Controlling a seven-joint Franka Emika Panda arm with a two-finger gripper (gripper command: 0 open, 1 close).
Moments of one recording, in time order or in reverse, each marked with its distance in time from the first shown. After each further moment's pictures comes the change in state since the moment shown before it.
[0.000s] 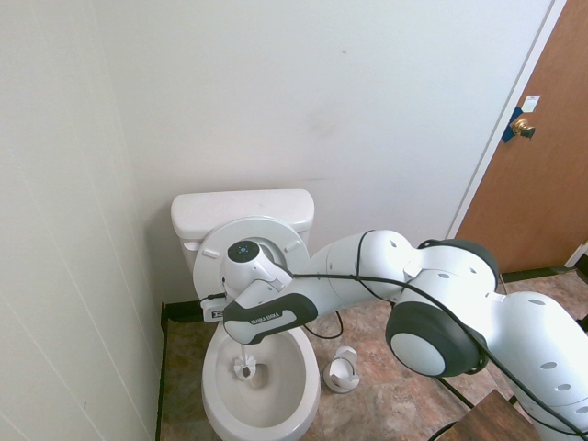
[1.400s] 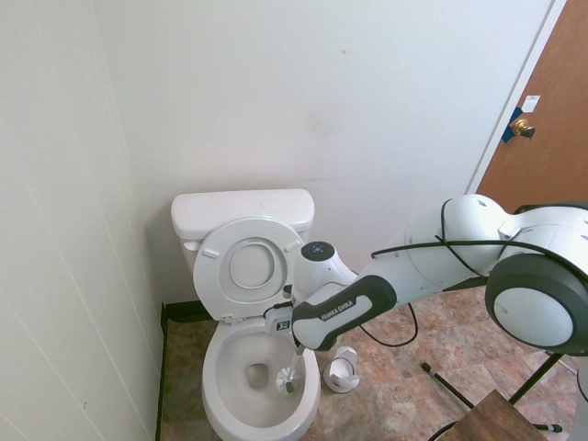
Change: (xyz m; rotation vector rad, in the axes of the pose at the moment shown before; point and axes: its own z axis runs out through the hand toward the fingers) arm 0.076 0.149 -0.047 -0.070 -0.089 0.007
